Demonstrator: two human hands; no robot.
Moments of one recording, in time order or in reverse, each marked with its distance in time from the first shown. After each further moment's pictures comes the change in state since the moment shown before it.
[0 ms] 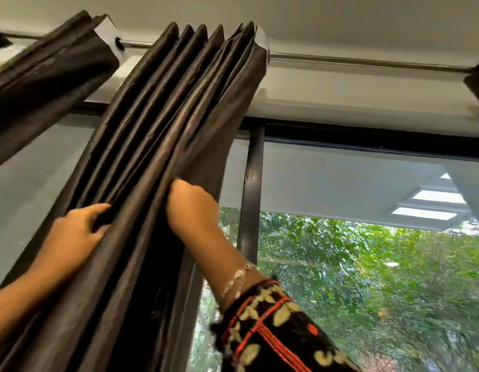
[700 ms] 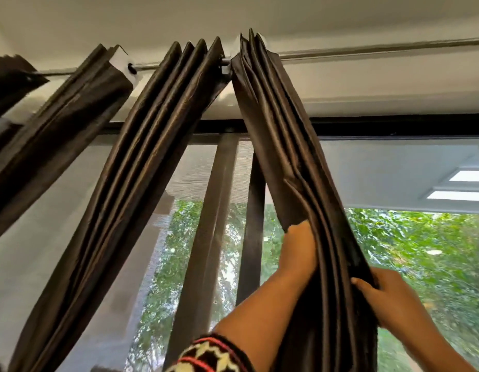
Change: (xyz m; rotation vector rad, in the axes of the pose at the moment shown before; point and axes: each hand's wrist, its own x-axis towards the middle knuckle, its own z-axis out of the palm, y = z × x) left_hand -0.104 0.259 0.137 -0.532 -0.519 -0.042; right_hand -0.168 0.206 -0.110 0.286 0.097 0.574
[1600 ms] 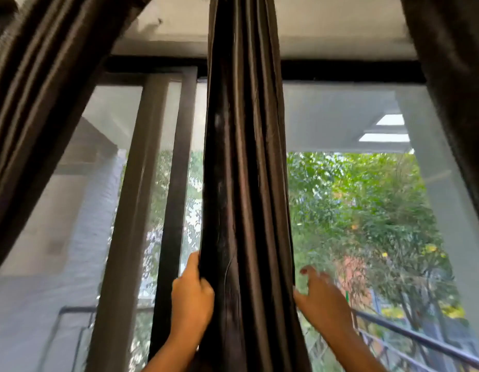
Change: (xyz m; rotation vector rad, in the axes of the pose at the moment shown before) left_hand -0.154 -0.064 0.052 0.193 0.247 -0.176; right_hand -0.097 0.101 -0.057 -0.511 -0.175 0.229
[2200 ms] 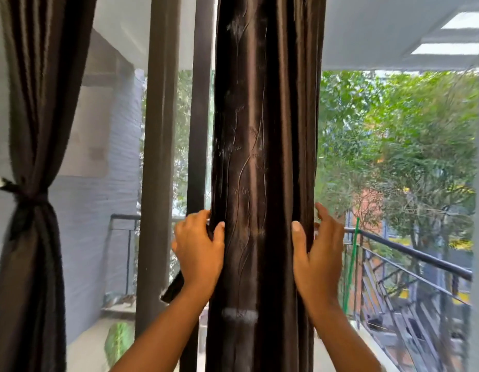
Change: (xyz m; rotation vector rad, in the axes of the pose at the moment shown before) left_hand -0.094 -0.034 -0.028 0.320 0.139 -0.101; right_hand -0.119 -0.011 0.050 0.551 0.442 -0.163
